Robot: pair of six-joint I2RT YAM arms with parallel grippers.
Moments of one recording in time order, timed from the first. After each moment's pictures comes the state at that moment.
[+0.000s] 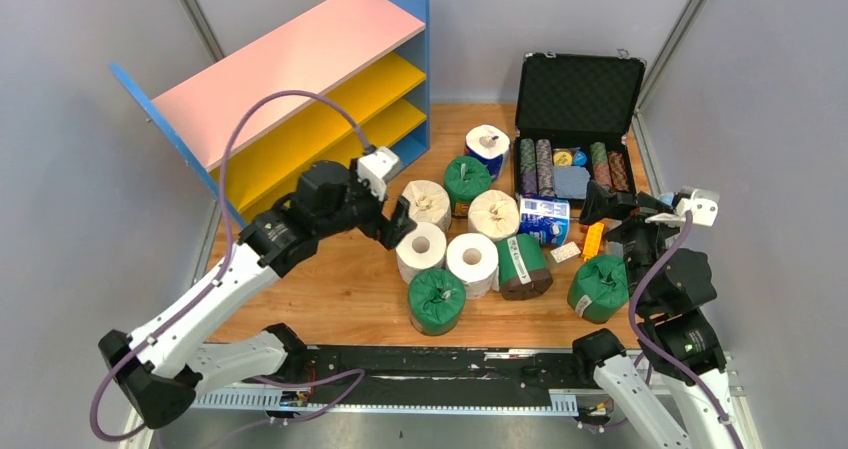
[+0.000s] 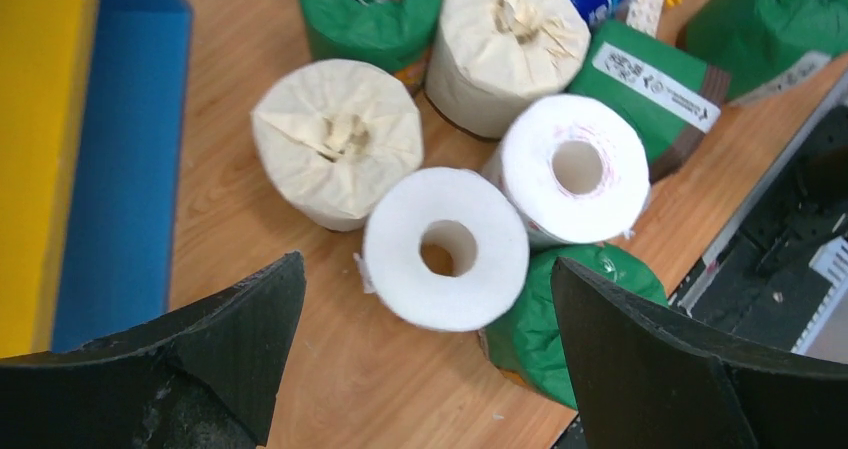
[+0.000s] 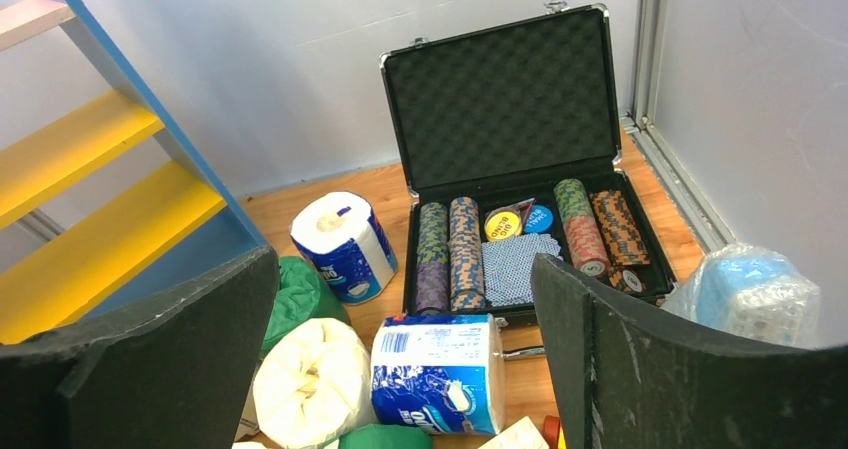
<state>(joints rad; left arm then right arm) -0.66 1.00 1.07 -0.50 0.17 -0.04 0.36 0.38 0.80 -0.31 0.43 0.22</state>
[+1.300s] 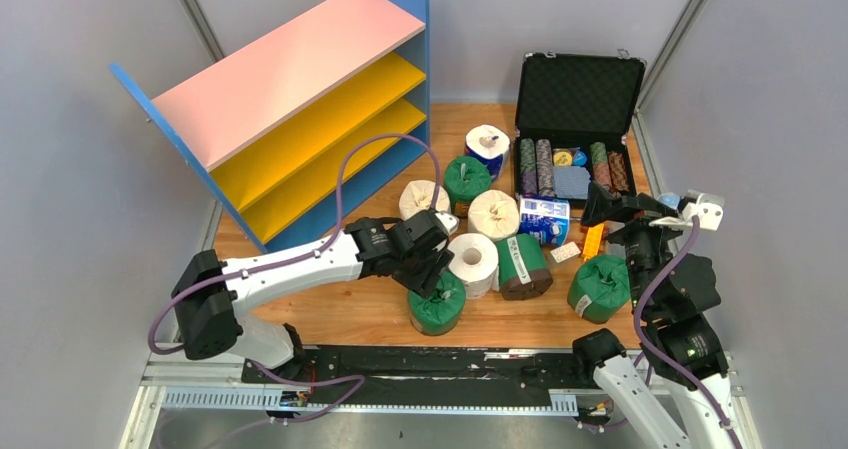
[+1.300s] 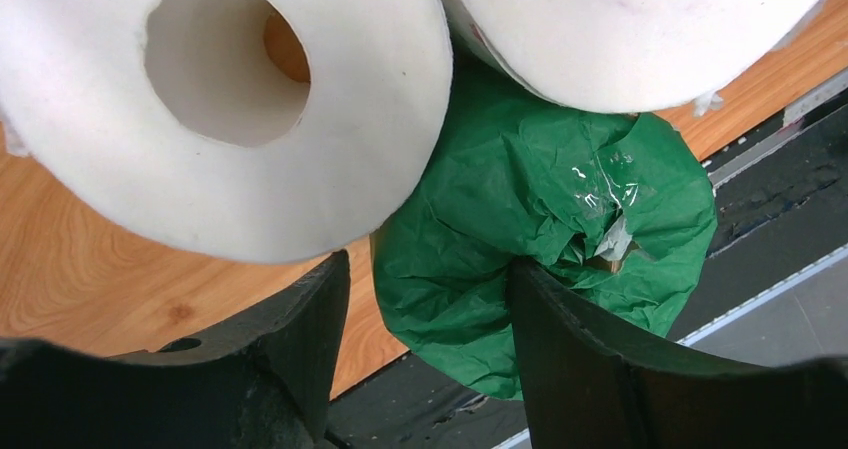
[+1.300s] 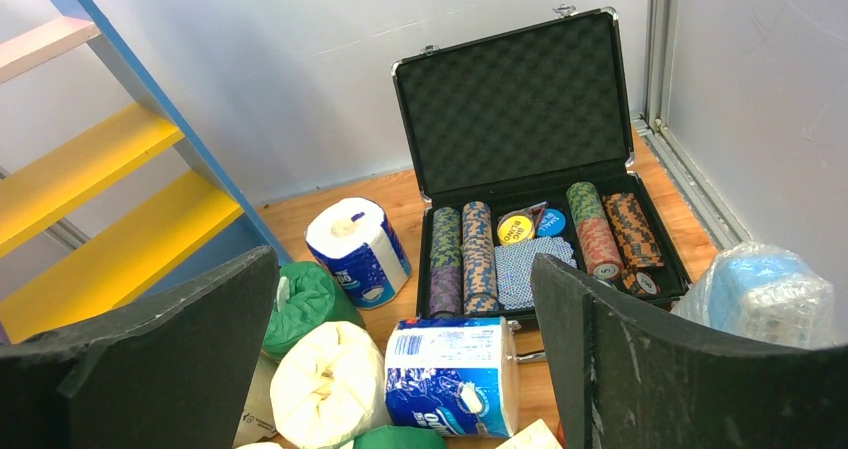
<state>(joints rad) -1.08 1.41 1.11 -0.78 -0.10 -0.43 0.36 0.35 0.81 -0.32 0.42 0.24</state>
